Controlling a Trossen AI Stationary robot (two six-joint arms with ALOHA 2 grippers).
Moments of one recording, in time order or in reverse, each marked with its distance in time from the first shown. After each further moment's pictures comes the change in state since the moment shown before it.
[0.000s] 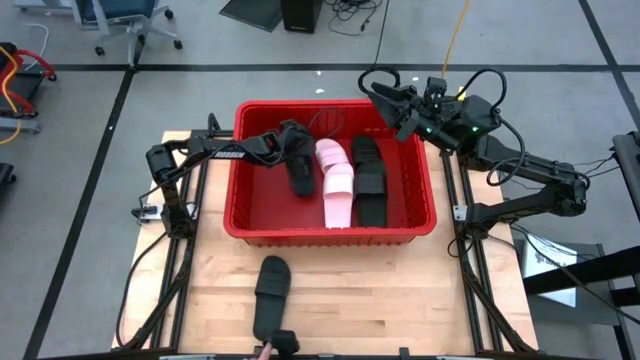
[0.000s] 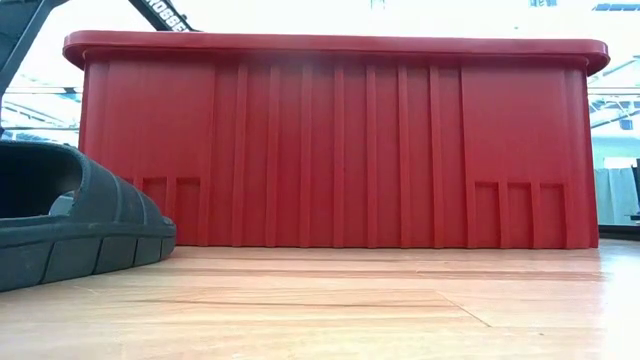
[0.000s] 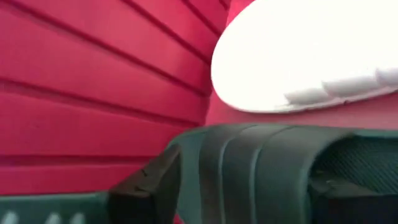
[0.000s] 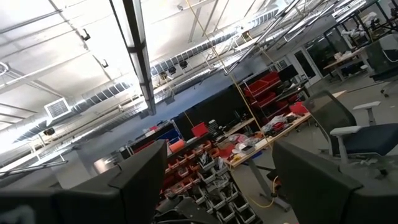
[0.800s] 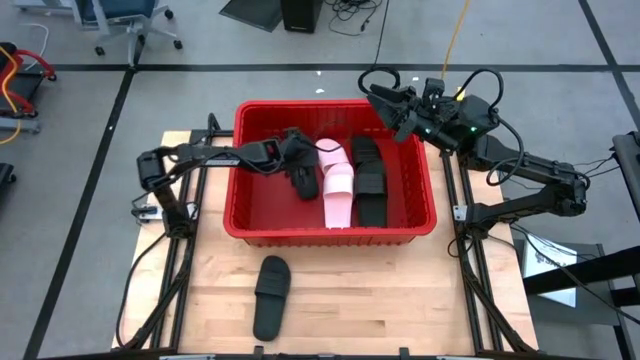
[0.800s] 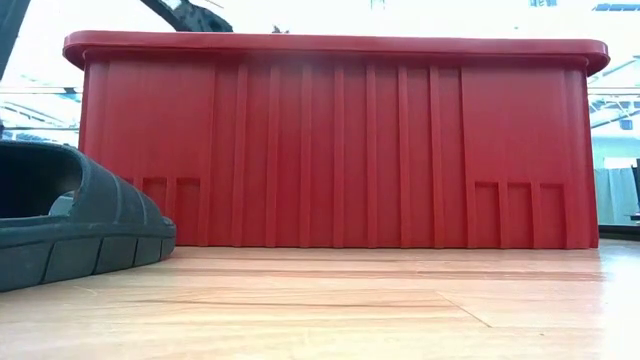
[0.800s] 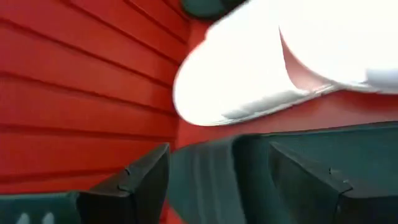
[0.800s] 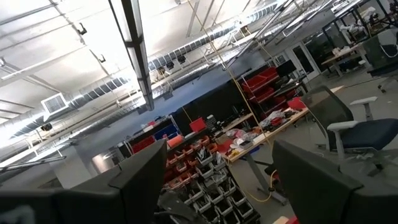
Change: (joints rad) left arm -0.125 -0.094 0.030 -0.163 -0.007 -0.020; right arm 0.000 0.000 0.000 -0.023 -0.004 0.000
